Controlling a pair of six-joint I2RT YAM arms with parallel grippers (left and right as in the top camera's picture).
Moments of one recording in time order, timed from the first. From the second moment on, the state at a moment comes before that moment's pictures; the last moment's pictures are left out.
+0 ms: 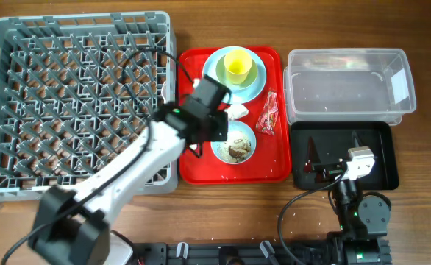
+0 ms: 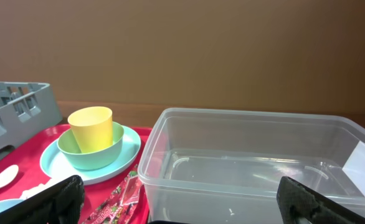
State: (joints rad) left arm -0.64 1.60 1.17 -0.72 0.02 -0.55; right arm 0.03 0.01 0.01 0.00 -0.08 -0.01
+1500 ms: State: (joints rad) left arm -0.57 1.91 1.14 -0.54 -0.33 -0.67; right arm 0.03 0.01 0.01 0.00 -0.08 -0.01
